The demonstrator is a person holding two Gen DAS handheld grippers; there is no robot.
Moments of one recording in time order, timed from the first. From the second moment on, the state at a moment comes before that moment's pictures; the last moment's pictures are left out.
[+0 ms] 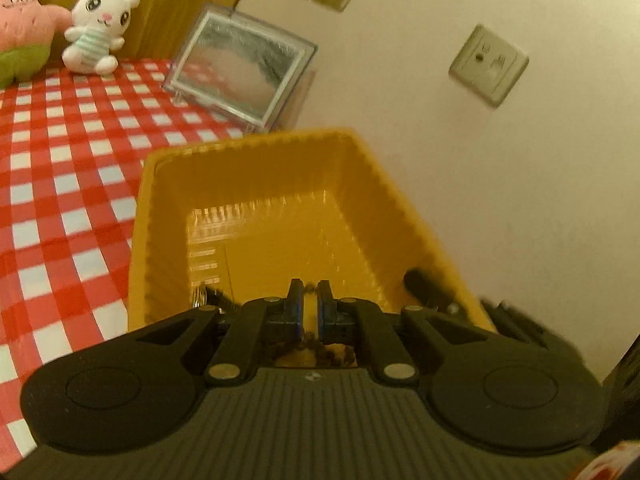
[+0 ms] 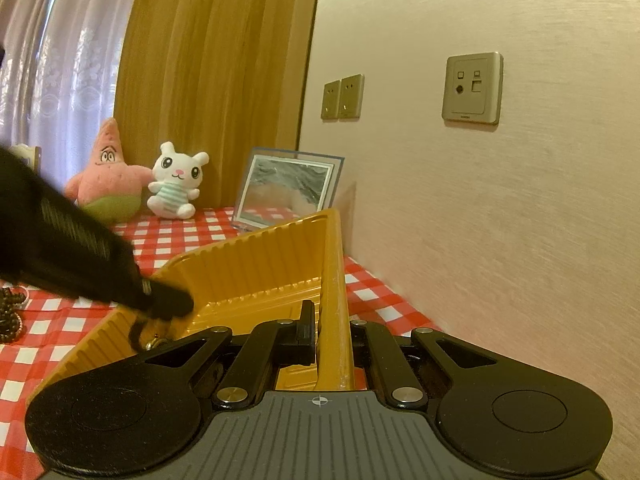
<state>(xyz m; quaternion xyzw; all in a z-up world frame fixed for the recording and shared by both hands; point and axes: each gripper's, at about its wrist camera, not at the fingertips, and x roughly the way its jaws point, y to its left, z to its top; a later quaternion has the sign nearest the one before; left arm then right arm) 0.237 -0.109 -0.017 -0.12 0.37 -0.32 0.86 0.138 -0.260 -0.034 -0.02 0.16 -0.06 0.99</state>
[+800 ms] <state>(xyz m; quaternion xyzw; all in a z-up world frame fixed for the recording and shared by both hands) 0.160 0.015 -0.017 -0.05 0.33 -0.10 0.94 0.139 -0.262 -0.034 -0.02 0.16 -0.06 0.98</state>
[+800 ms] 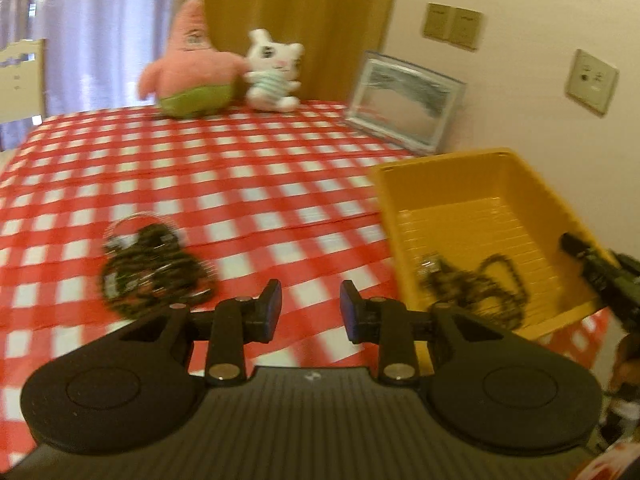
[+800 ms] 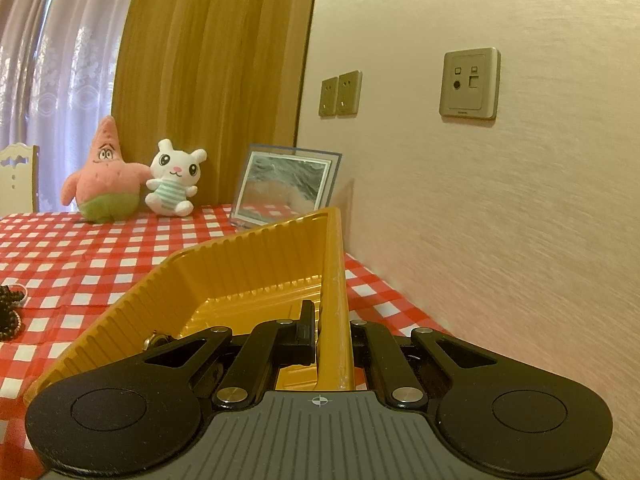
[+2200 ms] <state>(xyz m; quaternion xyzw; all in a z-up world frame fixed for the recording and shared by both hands) 0.206 0.100 -0.049 -0.05 0.33 0.00 0.94 0.140 -0.264 -0.041 -0.04 0.17 -0.07 0.98</state>
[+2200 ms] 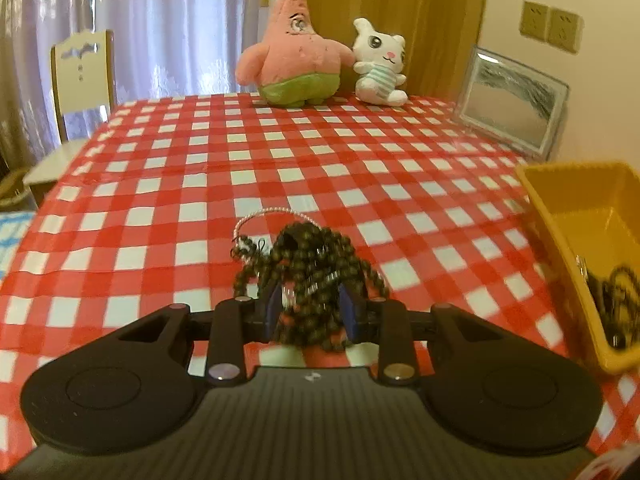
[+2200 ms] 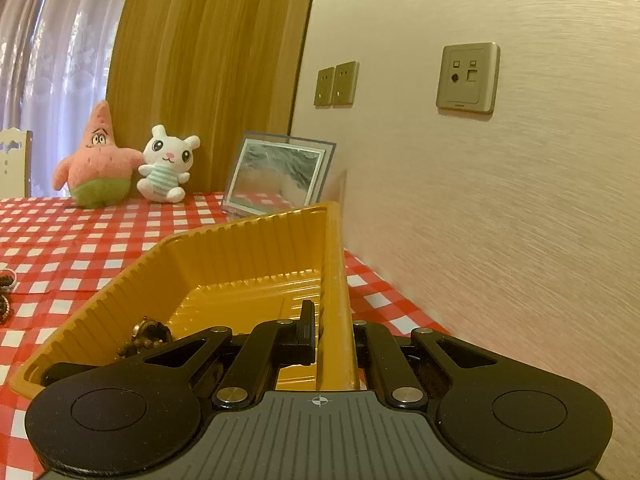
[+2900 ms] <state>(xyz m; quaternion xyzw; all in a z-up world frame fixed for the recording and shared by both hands) 0.214 0.125 -0.040 -0.13 0.32 -0.04 0.94 0.143 -0.265 -0.044 -0.04 0.18 -0.07 0.98</state>
